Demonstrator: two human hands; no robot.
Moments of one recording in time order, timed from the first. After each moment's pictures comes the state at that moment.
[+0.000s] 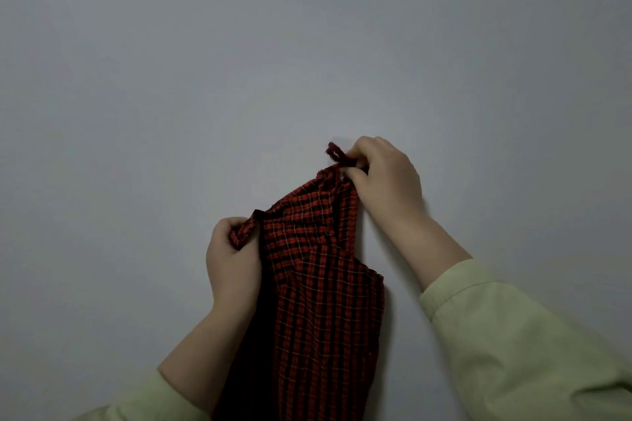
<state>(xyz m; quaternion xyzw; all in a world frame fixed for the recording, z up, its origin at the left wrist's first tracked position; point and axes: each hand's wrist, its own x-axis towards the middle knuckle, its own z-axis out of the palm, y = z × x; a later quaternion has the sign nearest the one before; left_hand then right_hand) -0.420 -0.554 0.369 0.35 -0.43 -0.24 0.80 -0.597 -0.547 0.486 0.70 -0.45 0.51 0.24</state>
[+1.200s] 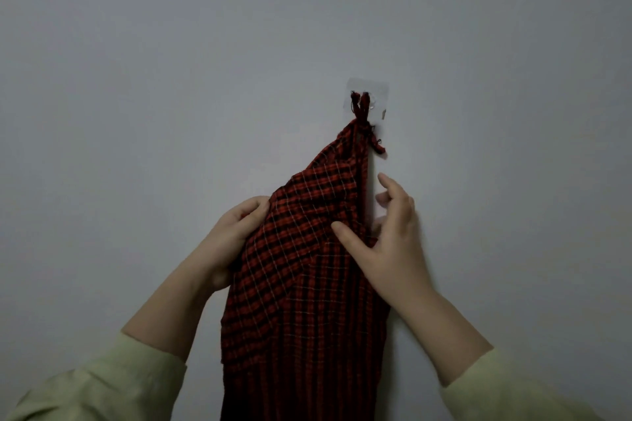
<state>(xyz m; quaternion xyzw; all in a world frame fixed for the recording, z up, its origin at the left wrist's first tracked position) -0.371 -0.553 0.339 0.30 -0.59 -0.51 0.55 -0.597 -0.521 0.338 0.70 -0.44 0.56 0.04</state>
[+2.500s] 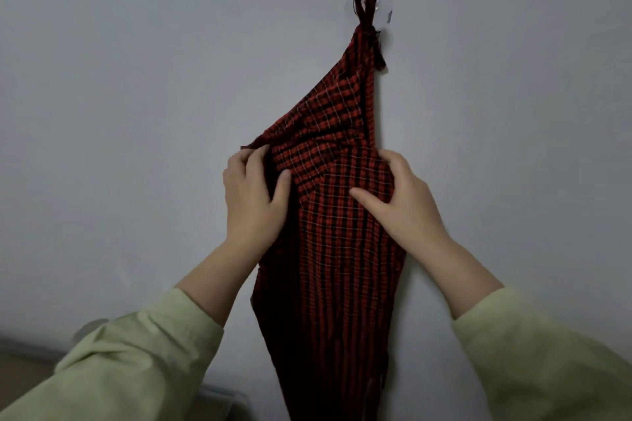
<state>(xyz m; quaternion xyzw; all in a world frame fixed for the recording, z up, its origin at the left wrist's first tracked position) -0.412 -0.534 0.268 0.51 -0.63 -0.01 0.59 -0.625 -0.509 0.294 0.72 -0.50 0.48 -0.03</state>
